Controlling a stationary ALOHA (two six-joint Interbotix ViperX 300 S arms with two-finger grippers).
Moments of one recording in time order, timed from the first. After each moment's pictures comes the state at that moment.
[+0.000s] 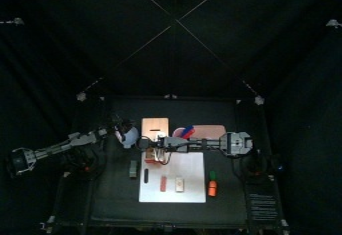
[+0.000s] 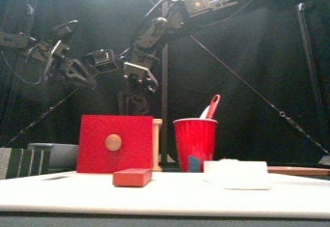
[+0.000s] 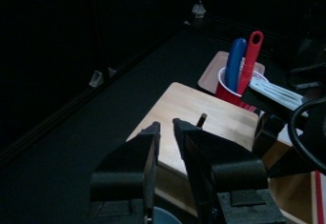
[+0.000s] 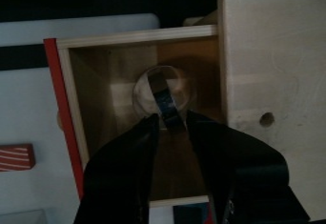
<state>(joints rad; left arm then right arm) 0.58 -0.70 1.18 0.20 -0.26 -0.25 -0.14 0.48 -0.21 -0.08 0.90 -0.05</state>
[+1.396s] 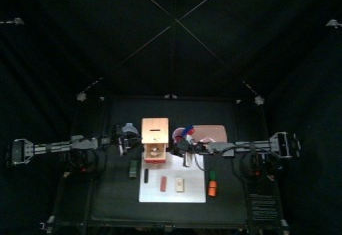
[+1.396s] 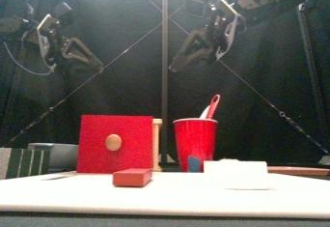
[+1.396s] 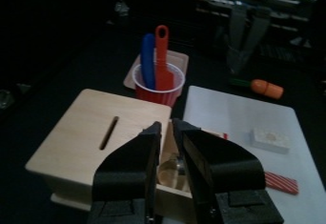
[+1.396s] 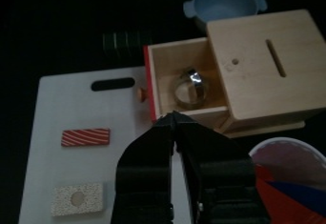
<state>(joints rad) 0.25 -0.70 1.16 0.19 -0.25 -0.25 -0.08 -0.22 0.63 0.06 0.10 -0.04</state>
